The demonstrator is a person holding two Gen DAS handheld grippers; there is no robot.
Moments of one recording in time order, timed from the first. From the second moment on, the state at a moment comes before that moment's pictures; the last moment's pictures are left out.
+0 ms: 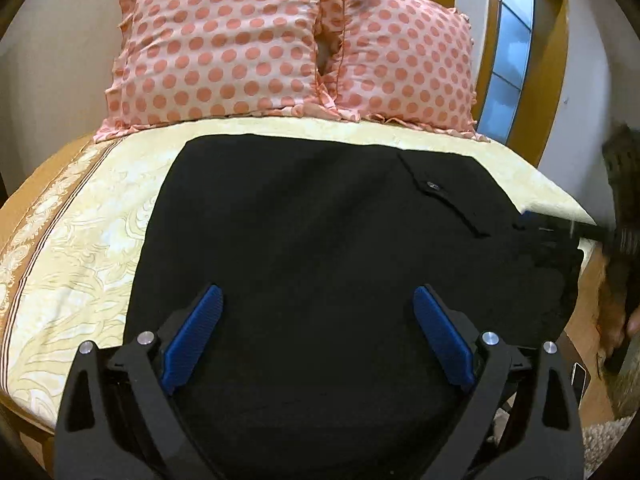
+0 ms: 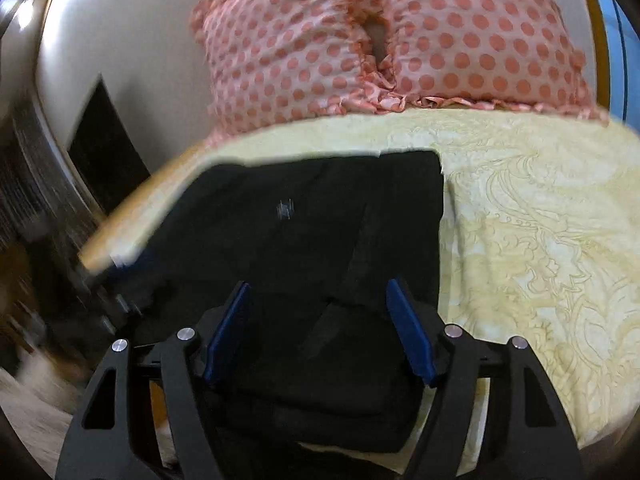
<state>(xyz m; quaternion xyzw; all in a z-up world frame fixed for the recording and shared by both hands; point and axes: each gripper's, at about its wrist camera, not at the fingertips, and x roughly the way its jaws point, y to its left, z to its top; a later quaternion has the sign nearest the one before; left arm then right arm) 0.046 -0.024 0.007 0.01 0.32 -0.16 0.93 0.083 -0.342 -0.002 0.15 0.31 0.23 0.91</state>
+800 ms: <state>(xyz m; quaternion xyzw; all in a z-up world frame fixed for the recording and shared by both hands) 0.041 -0.022 0.003 0.01 0.29 -0.19 0.94 0.173 -0.346 -0.018 0.13 0.39 0.22 0.89</state>
